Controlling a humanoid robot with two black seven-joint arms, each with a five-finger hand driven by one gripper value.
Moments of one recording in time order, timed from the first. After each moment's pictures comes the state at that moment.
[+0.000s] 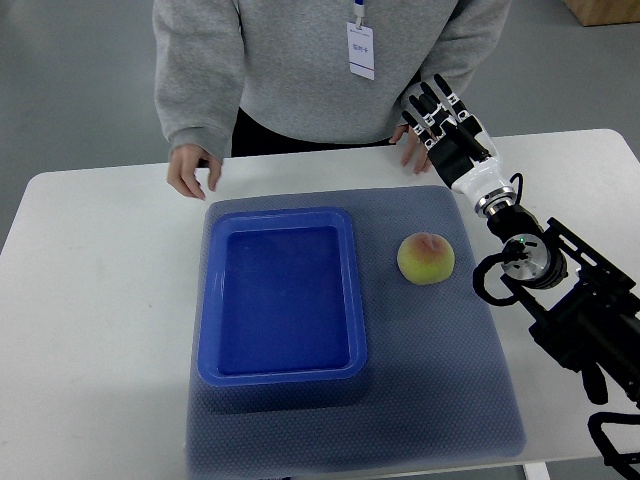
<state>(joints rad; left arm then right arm) -0.01 0.00 -0.06 -0.20 0.00 0.02 0.15 0.59 -0.08 1.06 0.86 -0.17 0.24 0.30</state>
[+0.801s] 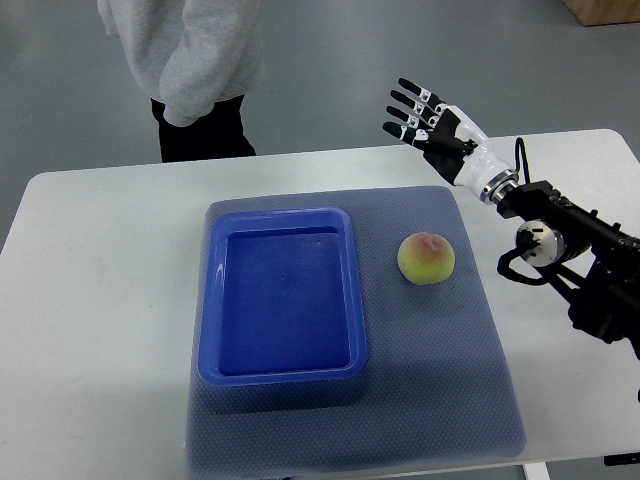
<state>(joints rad) -0.01 0.00 -0.06 -0.20 0.01 0.01 0.15 0.75 -0.27 0.70 0.86 -0.40 0.21 0.29</state>
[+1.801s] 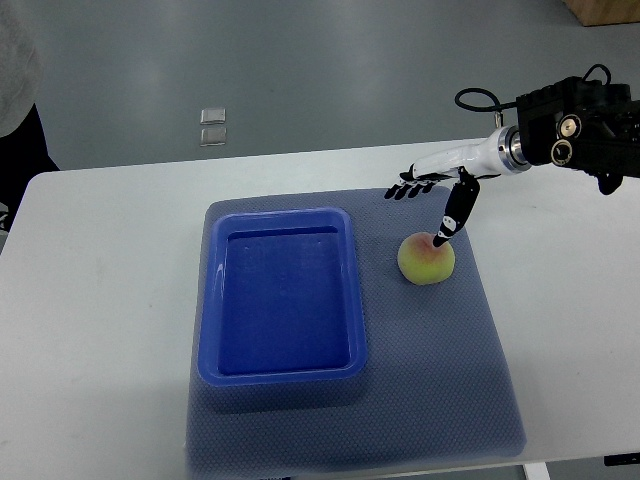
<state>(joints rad) -0.04 0.00 -0.06 -0.22 0.01 0.00 0.15 1.58 -0.49 -0.56 1.10 -0.69 0.32 0.16</state>
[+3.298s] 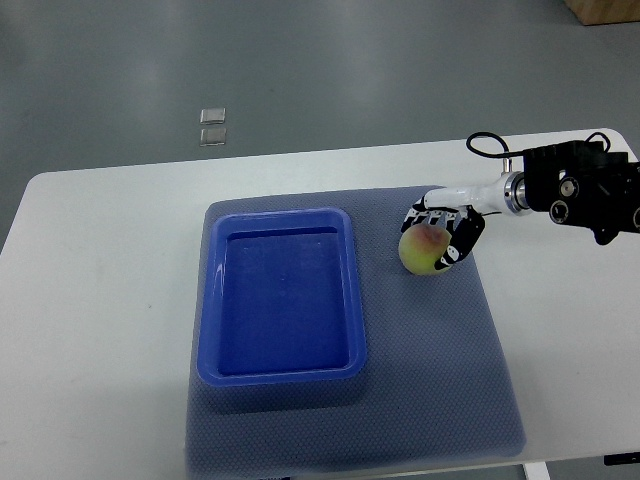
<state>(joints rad) -0.04 0.00 -0.06 -0.22 0.01 0.00 0.15 1.49 -0.51 -0.57 1.12 -0.74 0.12 0.18</state>
